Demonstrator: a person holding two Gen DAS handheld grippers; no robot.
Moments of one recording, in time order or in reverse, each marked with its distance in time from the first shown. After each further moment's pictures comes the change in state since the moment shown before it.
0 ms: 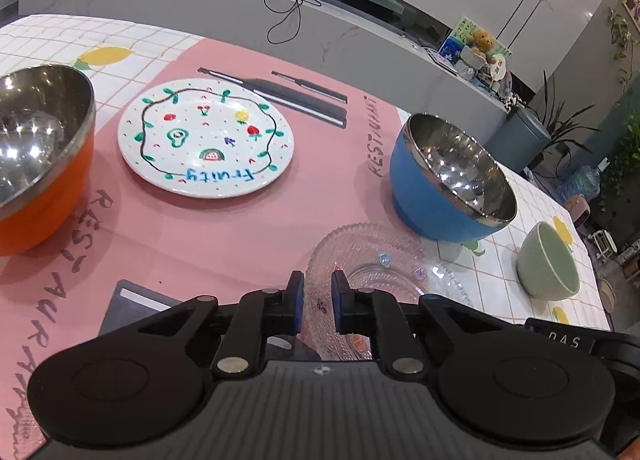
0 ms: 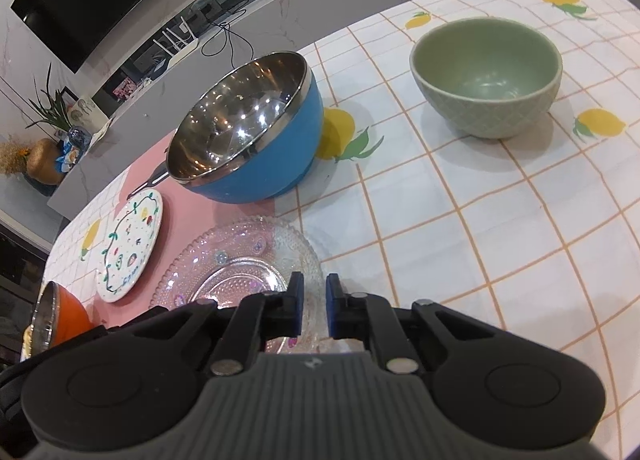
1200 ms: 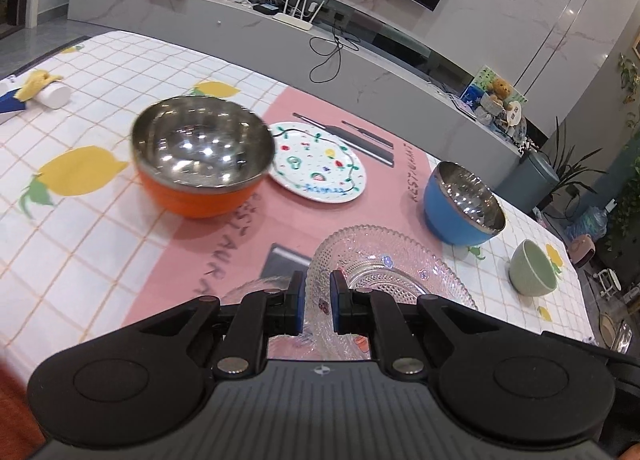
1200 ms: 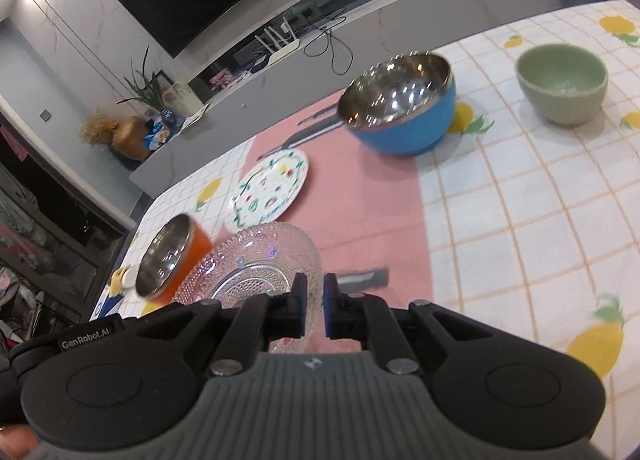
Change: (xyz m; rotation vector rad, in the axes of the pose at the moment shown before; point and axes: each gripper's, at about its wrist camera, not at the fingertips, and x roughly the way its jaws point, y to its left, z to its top) left arm -0.129 0.055 -0.033 -0.075 -0.106 0.054; right arm -0.079 0.058 -0.077 -0.137 -0.025 0.237
